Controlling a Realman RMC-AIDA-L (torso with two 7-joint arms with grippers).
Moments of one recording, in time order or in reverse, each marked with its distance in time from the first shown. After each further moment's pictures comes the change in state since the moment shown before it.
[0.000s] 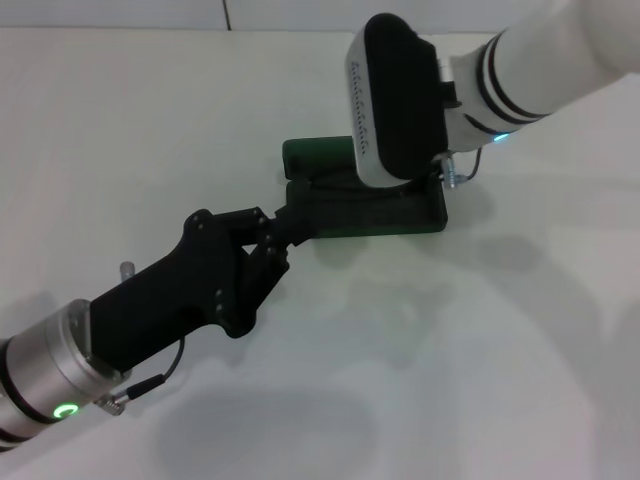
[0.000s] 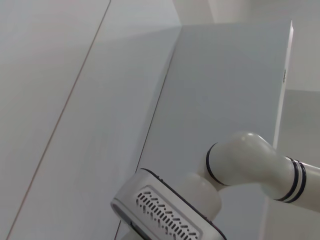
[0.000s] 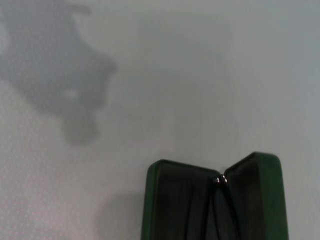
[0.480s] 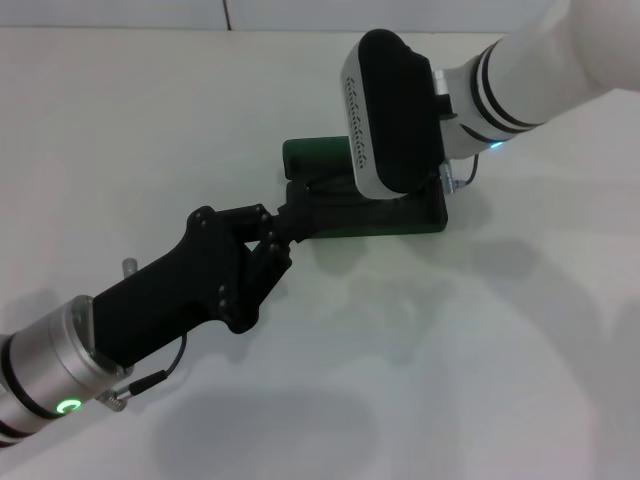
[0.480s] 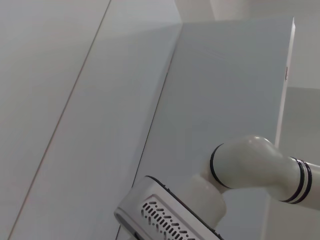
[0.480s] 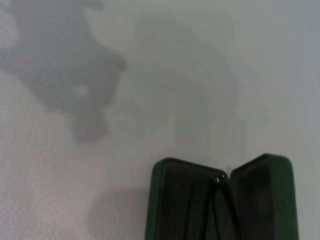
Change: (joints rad) left arm -0.007 0.000 0.000 0.000 -0.001 -0.011 -0.001; right arm 0.001 0.000 -0.038 0.011 -0.003 0.028 -0.002
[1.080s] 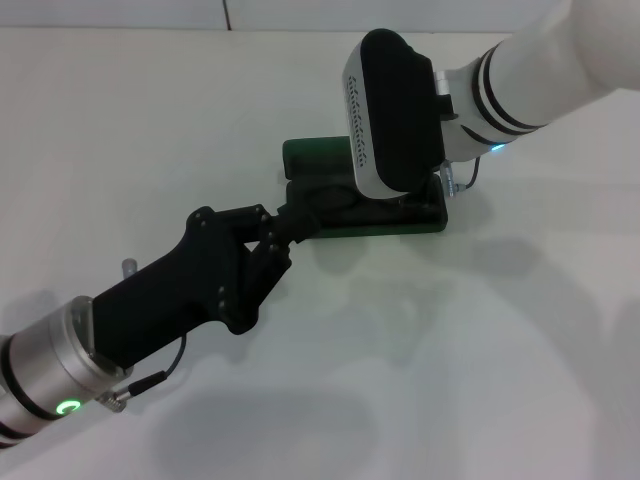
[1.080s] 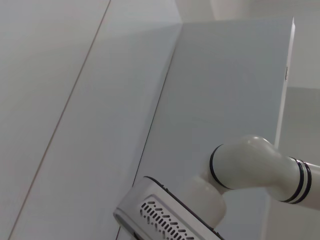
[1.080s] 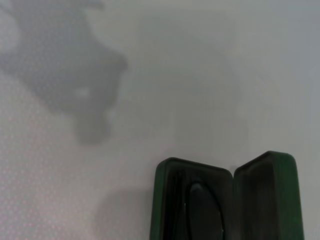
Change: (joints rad) left arm 0.002 0.000 0.000 0.000 0.000 0.000 0.001; right arm -0.001 0.000 0.003 0.005 0.010 -0.007 0.013
